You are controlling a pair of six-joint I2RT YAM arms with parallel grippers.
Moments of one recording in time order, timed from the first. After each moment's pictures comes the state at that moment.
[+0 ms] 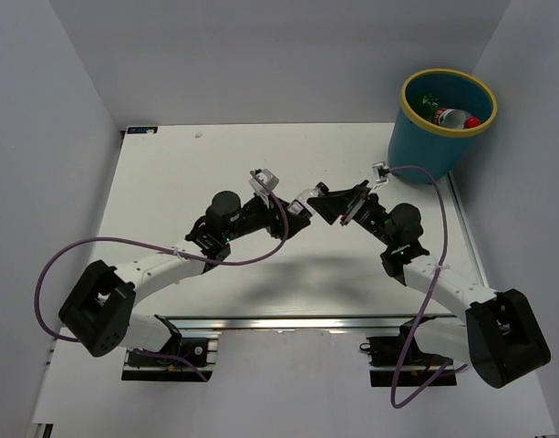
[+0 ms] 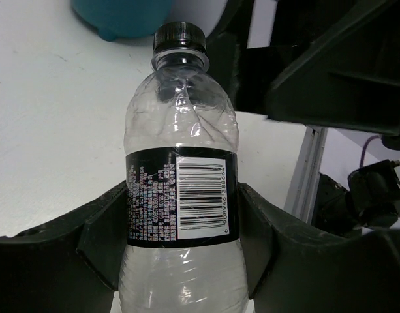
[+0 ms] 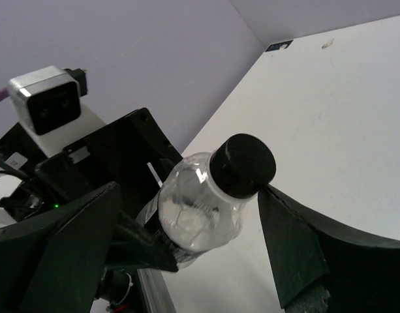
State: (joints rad) left arm -0.69 1.36 0.74 0.57 0.42 -0.35; right arm 0.44 1.16 0.49 0.90 -0.48 0.84
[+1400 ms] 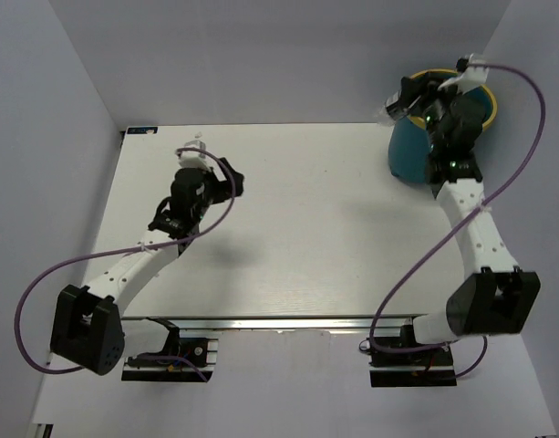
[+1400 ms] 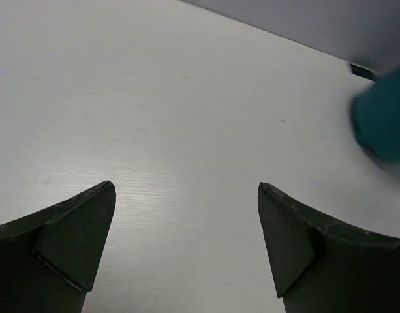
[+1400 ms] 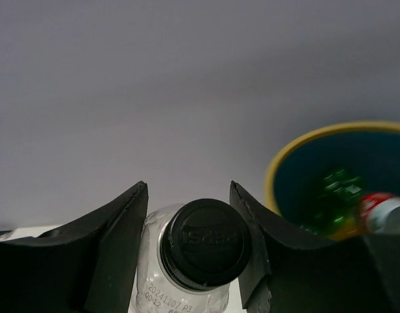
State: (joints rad) left arm -0.43 1.23 0.83 0.16 -0.12 -0.47; right arm 0.10 1.38 1.32 0.27 -0.03 0.27
